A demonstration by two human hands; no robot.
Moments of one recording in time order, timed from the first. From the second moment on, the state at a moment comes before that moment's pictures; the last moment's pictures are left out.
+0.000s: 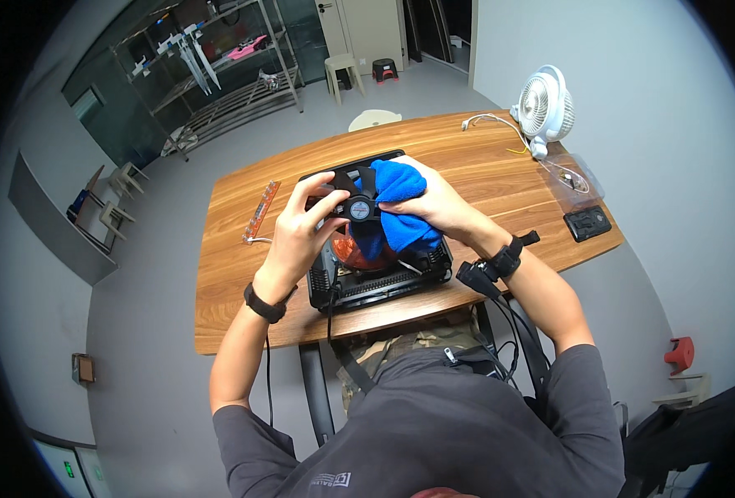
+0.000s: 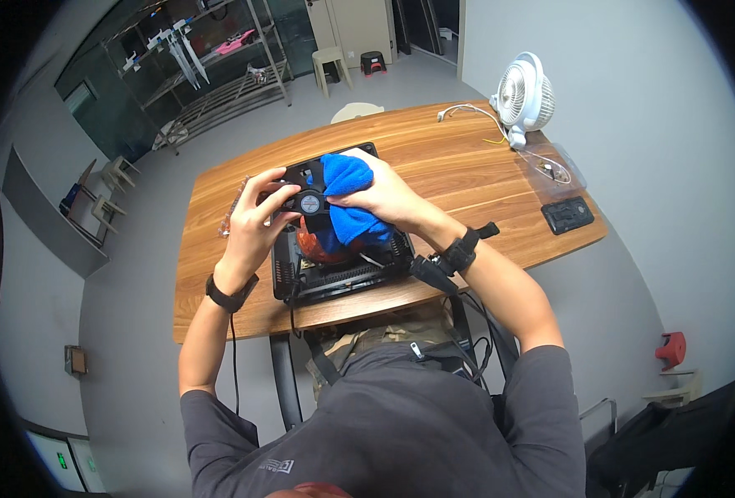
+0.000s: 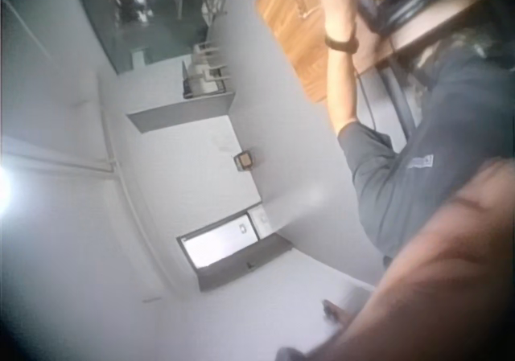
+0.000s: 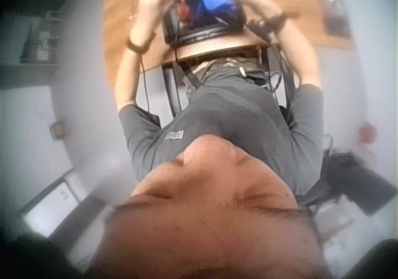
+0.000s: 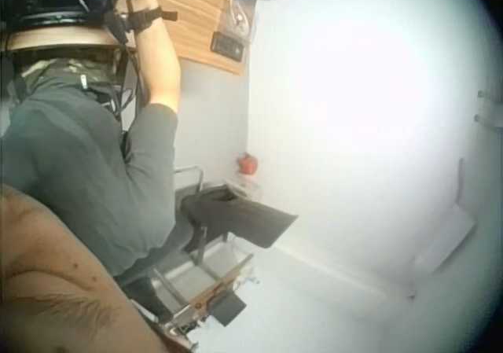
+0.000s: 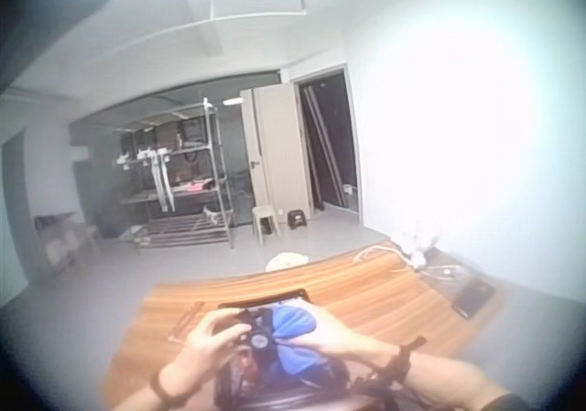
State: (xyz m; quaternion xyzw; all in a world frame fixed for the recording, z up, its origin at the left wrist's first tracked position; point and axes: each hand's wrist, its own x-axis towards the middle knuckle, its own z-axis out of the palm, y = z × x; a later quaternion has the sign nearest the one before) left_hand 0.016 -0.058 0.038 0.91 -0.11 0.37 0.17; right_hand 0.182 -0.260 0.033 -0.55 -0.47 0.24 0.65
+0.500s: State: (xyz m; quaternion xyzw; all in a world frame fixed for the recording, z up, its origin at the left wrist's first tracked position) left_hand 0.029 -0.057 0.026 0.90 -0.10 0.39 0.16; right_hand 0.222 -0.247 0.028 -0.61 -0.53 0.19 0.56
